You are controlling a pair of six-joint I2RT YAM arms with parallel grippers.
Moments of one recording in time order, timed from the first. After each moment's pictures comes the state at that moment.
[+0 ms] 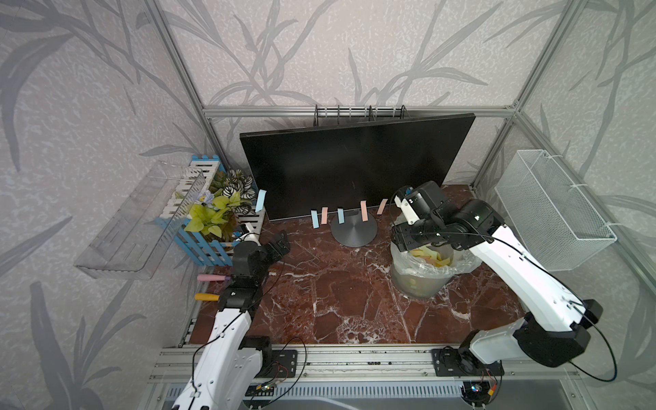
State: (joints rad) left arm -0.03 0.76 0.52 -0.12 0.03 -0.61; right arm 0.72 1.45 1.80 -1.33 0.09 0.34
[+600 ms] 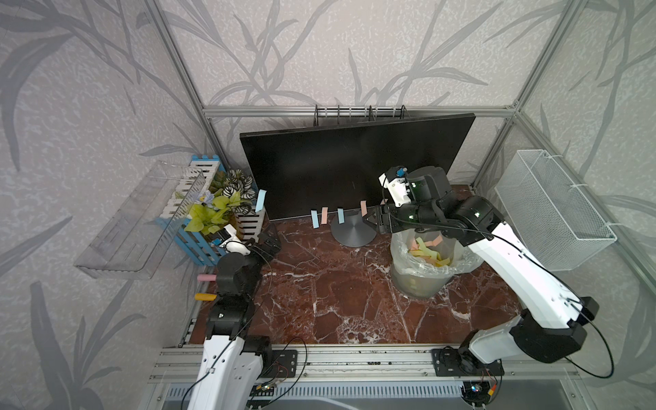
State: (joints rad) left arm -0.02 0.58 0.64 -0.19 -0.01 -0.72; right arm 0.73 1.47 1.80 -0.97 -0.25 0.46
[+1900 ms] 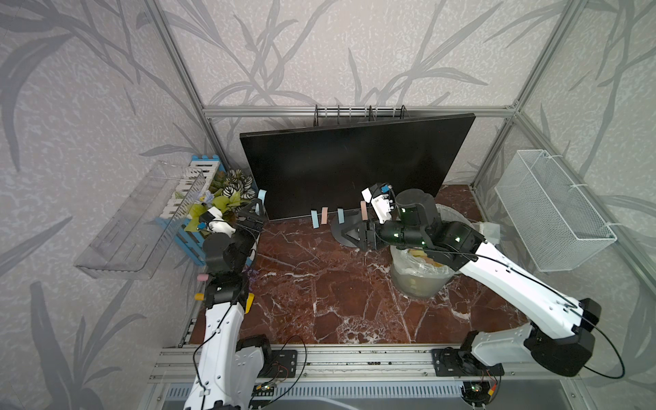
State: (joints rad) left arm 0.20 0.81 0.66 0.19 0.30 -1.08; right arm 0.86 1.37 1.51 -0.58 -0.29 0.57
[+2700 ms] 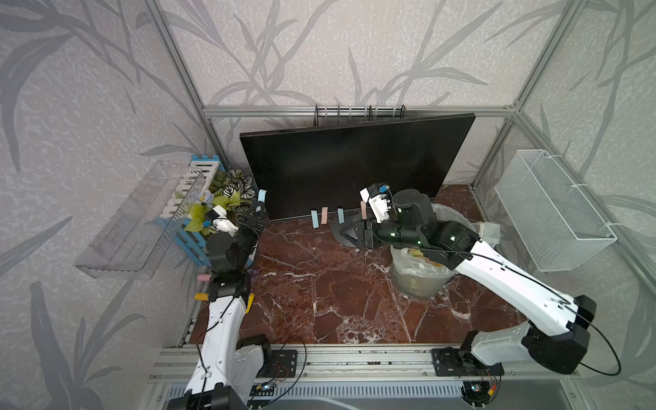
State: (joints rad) left arm 0.21 0.87 0.61 0.32 0.36 -1.13; right arm 0.86 1.39 1.50 -0.56 -0.27 0.58
